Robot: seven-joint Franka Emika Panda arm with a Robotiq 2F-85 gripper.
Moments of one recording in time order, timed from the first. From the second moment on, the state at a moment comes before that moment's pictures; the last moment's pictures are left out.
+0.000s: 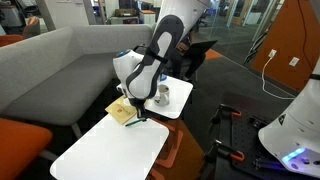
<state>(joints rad) 0.00 0.80 0.06 -1.94 -0.18 2.54 -0.35</state>
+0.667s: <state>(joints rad) -0.07 0.82 0.14 -1.98 -0.19 2.62 -0.49</state>
